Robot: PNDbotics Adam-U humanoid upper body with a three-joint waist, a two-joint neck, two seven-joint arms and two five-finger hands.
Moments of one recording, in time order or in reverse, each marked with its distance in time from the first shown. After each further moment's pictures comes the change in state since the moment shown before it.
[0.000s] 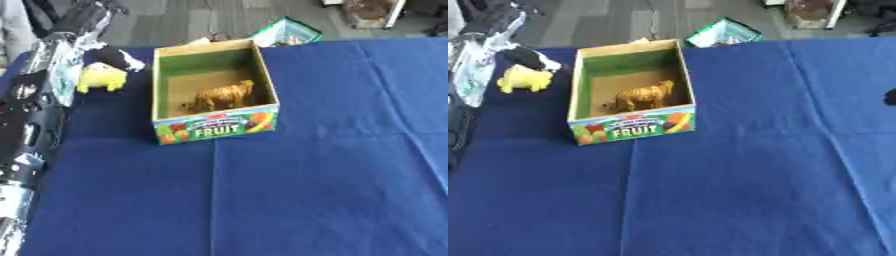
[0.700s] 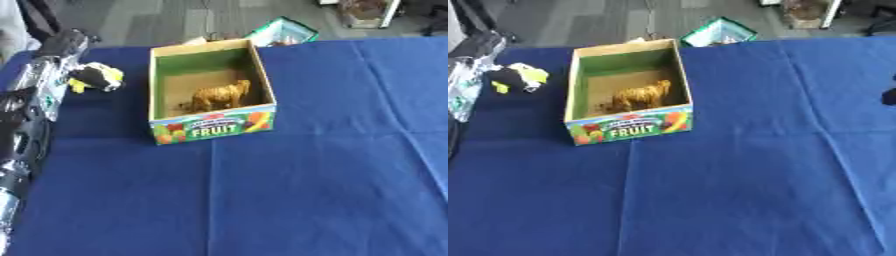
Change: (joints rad) left arm 0.002 0.008 0.017 0.136 -0.033 0.117 0.052; right arm 0.000 0.000 0.000 0.000 0.000 -0.001 0.003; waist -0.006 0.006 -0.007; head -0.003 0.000
